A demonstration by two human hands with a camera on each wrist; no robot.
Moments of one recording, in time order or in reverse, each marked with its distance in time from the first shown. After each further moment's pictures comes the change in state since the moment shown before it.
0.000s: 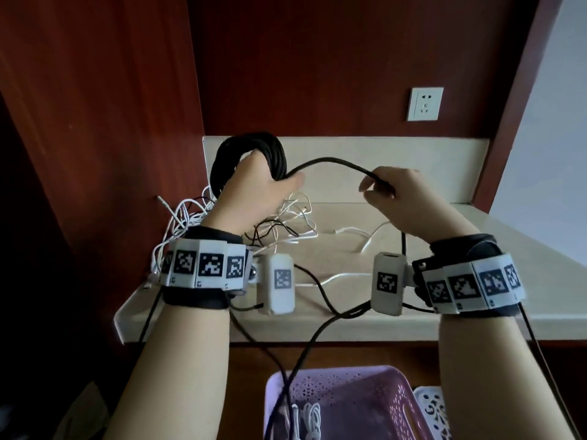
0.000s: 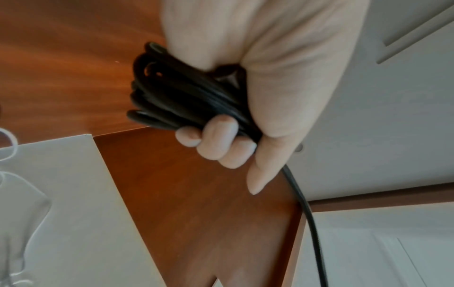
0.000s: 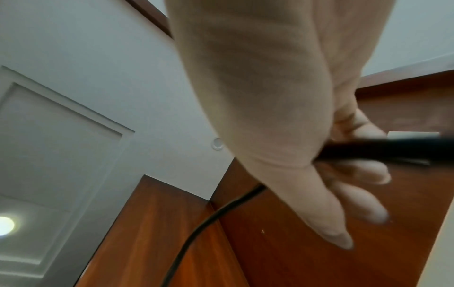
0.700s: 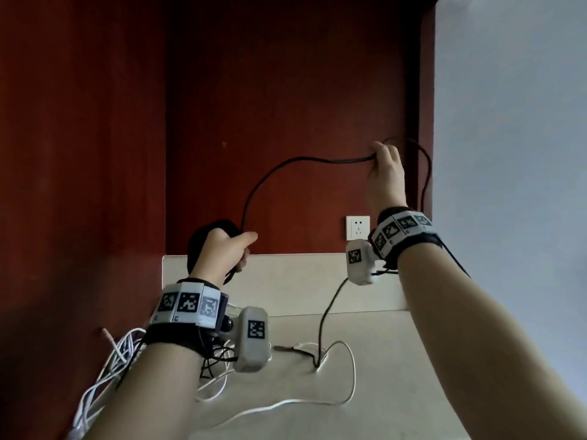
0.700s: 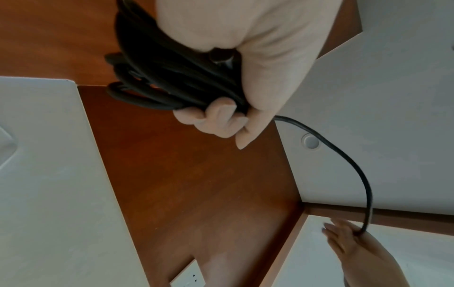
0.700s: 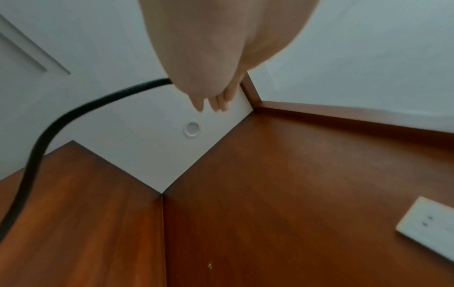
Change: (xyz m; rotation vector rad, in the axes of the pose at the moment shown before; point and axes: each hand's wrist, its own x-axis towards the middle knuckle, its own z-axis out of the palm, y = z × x) left_hand 0.090 0.049 -0.005 -0.491 0.103 -0.244; right_hand 0.140 -0.009 -0.144 -0.067 0.754 -0.043
